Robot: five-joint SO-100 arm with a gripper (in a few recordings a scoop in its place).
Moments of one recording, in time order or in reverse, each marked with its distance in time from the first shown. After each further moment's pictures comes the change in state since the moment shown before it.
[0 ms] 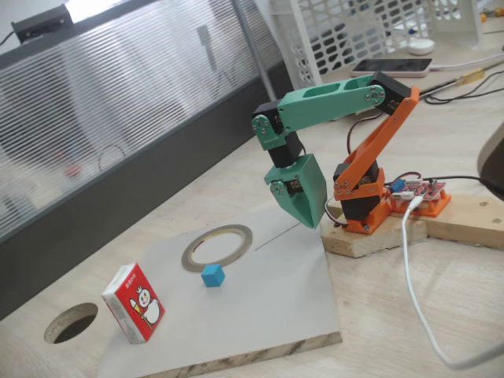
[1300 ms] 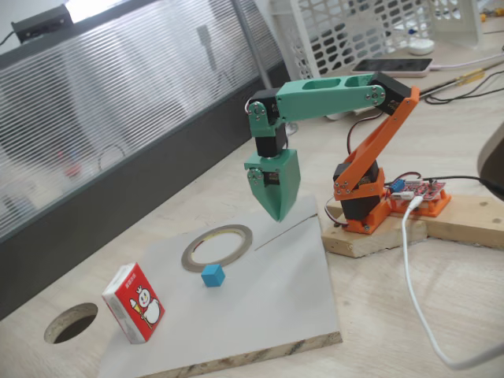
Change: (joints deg) arm -0.6 0.2 -7.0 -13.4 0.0
